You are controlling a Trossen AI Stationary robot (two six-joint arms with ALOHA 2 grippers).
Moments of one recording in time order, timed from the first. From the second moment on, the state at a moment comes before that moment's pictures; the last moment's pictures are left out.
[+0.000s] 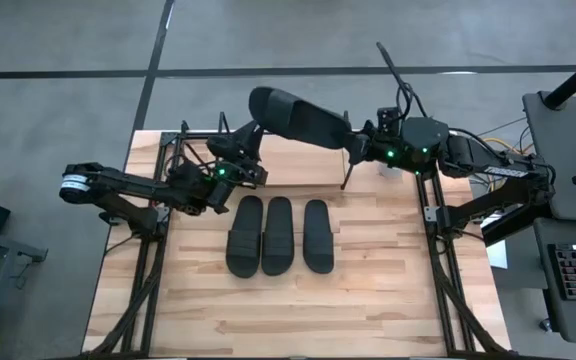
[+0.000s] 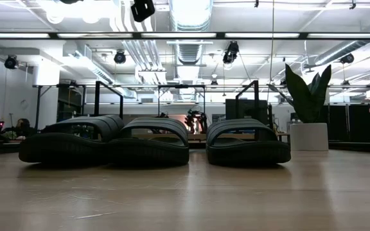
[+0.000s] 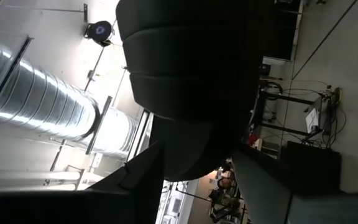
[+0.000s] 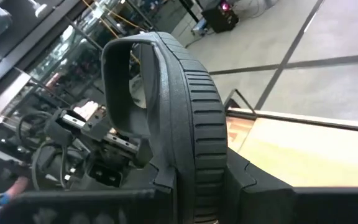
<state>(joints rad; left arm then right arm) -0.03 1.35 0.92 1.08 -0.95 1.92 -0.02 1.23 1.48 -0.46 0.46 0.86</state>
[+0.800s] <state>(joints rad) -0.03 1.36 0.93 1.06 -0.95 1.92 -0.02 1.22 1.50 -0.43 0.36 0.89</state>
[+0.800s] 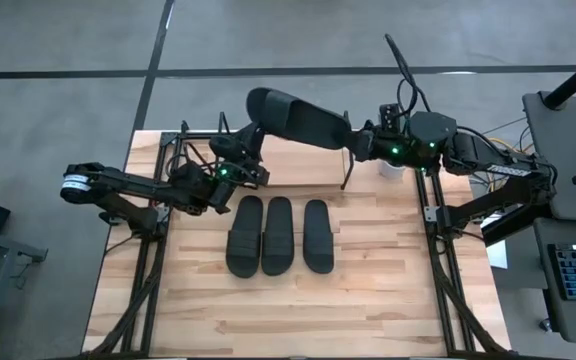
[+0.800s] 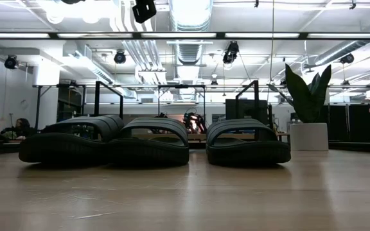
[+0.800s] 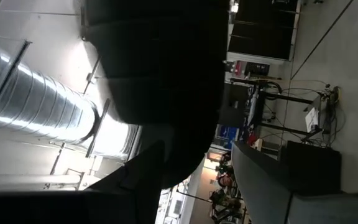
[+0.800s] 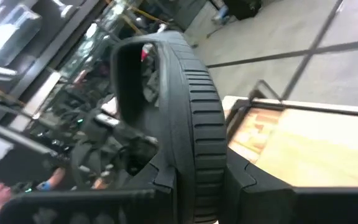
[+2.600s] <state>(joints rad) -0.03 1.32 1.01 1.05 -1.09 1.65 -0.02 1.16 1.53 -0.22 0.22 0.48</state>
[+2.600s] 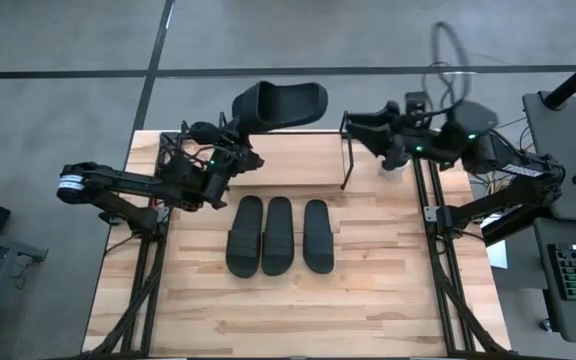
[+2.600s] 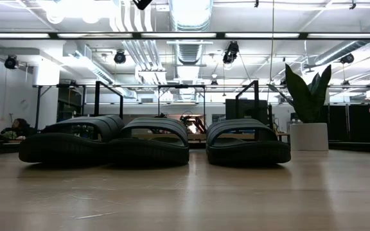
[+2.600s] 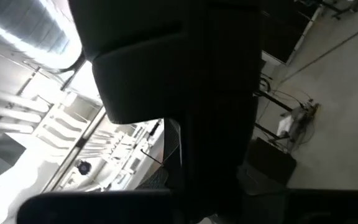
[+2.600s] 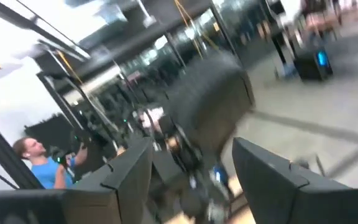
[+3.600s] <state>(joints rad) -0.04 0.98 1.05 -0.12 -0.60 0.63 0.23 1.17 1.53 -0.10 0.22 -0.67</state>
